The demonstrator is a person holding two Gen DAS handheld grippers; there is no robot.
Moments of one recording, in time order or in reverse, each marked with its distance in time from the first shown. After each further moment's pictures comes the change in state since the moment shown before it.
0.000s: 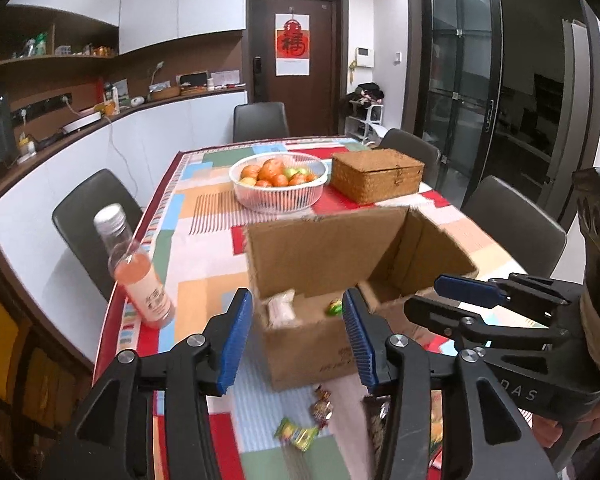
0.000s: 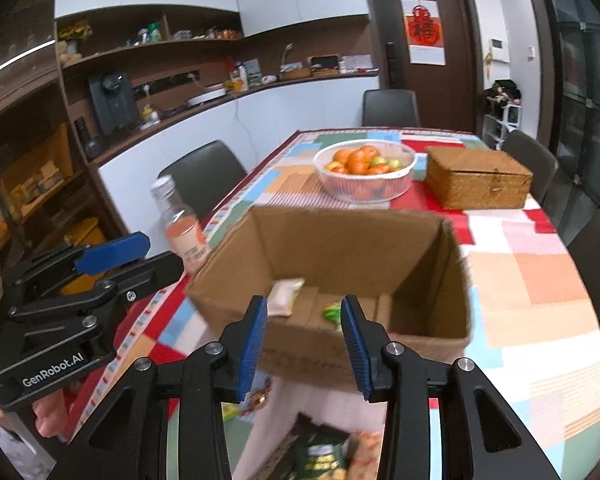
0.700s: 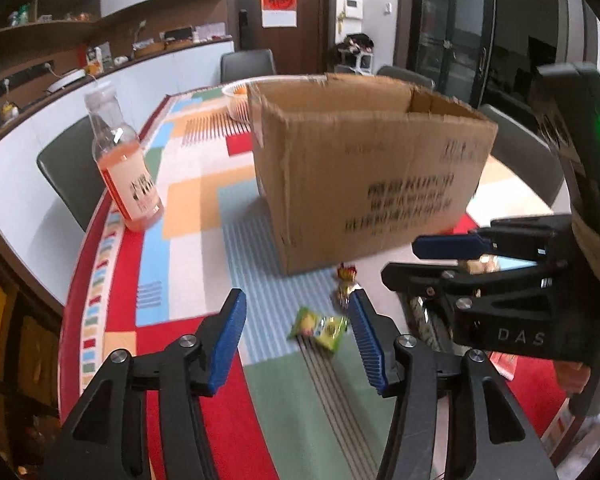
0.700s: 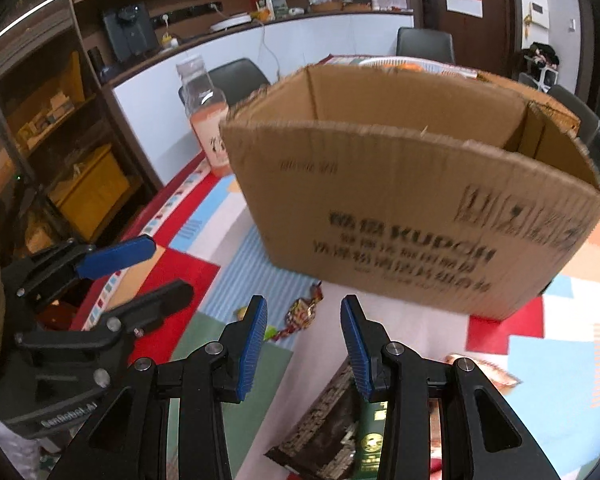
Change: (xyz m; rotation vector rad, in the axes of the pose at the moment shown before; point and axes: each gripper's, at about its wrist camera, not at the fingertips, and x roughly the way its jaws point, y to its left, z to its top) left arm 0.034 0.019 -0.113 0.044 0.168 -0.052; right arm 0.063 0.034 -0.077 -0.049 0.242 0.057
